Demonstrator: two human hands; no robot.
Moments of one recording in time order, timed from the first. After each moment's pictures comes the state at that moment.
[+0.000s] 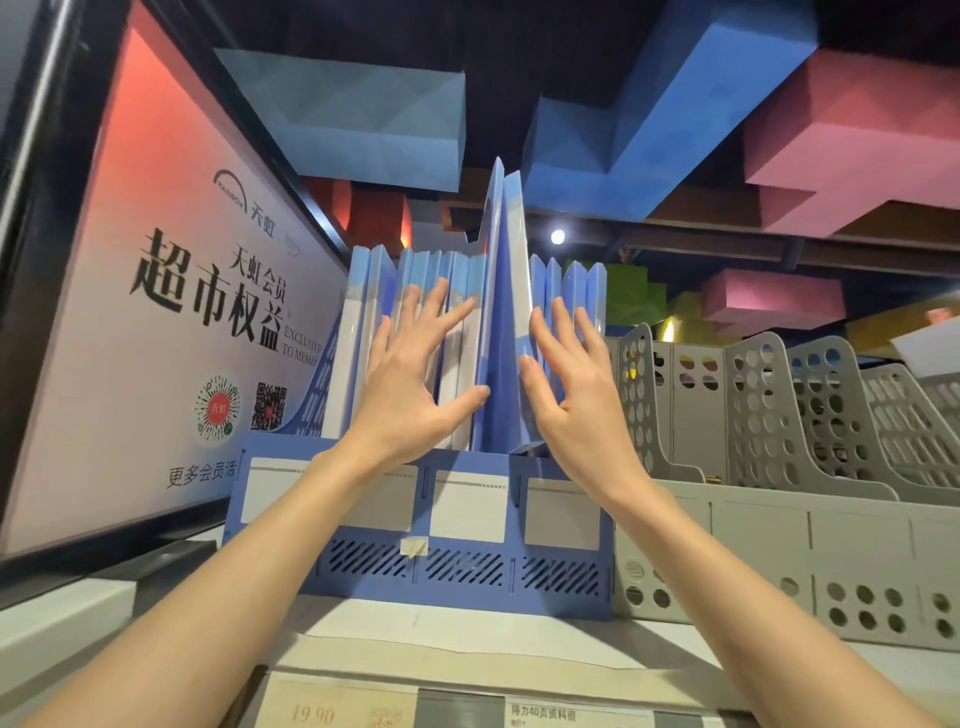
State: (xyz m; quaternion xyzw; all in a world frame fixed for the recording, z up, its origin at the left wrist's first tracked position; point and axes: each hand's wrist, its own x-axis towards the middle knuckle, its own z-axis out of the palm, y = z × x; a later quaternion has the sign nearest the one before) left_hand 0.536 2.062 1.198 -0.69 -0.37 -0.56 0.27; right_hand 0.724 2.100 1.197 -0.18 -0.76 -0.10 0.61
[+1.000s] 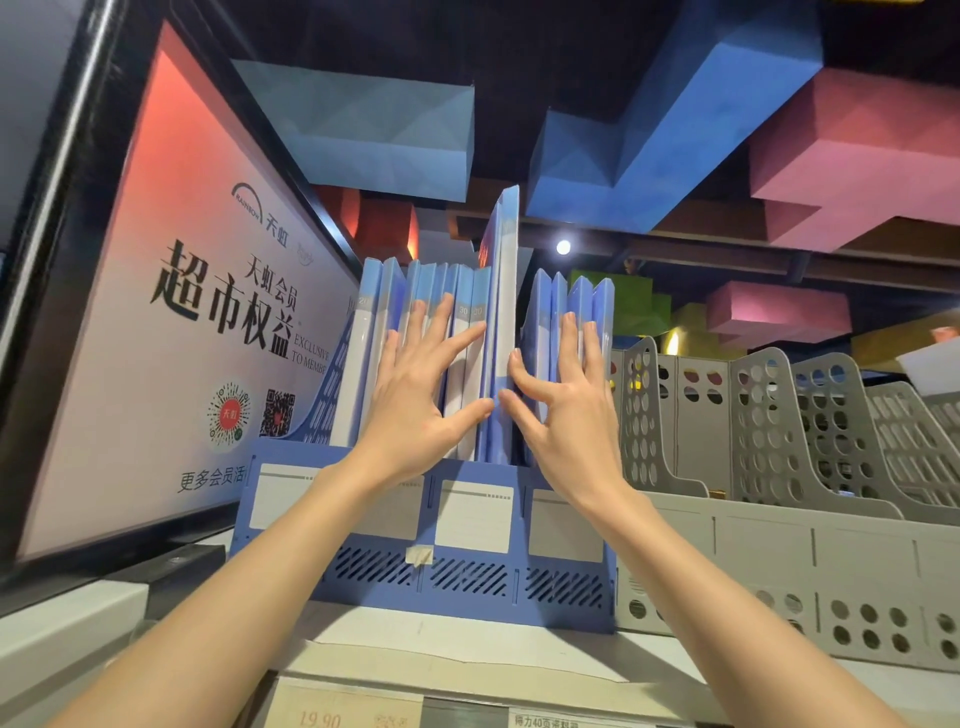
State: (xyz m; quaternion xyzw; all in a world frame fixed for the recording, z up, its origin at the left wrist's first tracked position) left_hand 0.535 2.064 1.194 -0.69 -0.38 -0.55 0.28; right_hand 0.712 2.109 1.195 -0.26 -0.75 -0.19 0.58
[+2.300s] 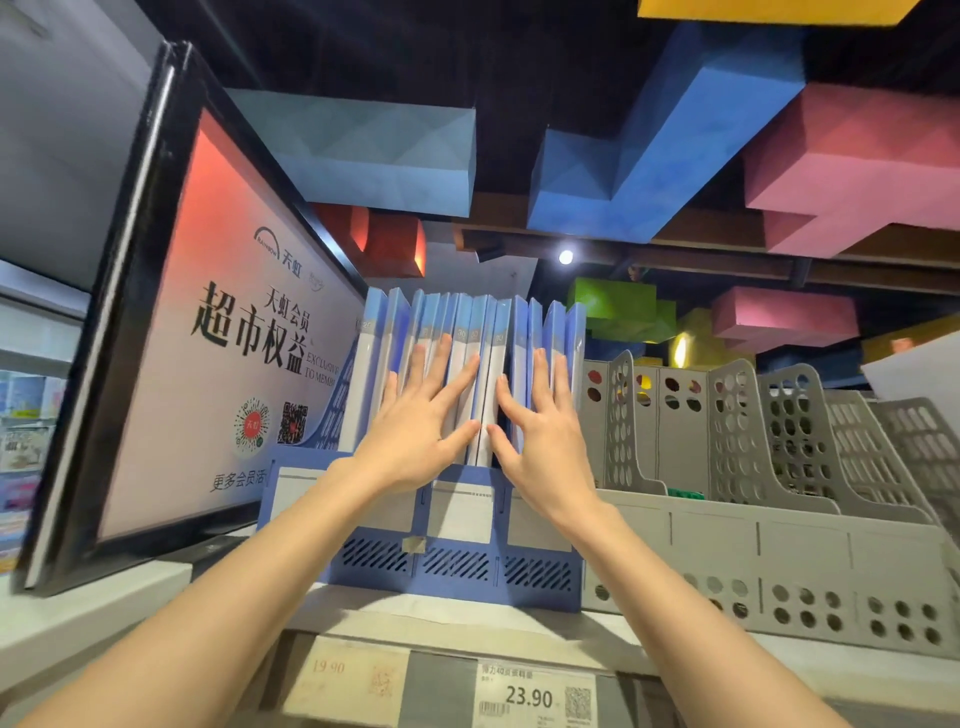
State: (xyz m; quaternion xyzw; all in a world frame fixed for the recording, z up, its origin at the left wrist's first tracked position) left_hand 0.546 2.042 1.193 -0.68 -0.57 -0.36 0.29; right_hand 0.723 2.091 1.182 -0.27 -0.78 -0.19 0.53
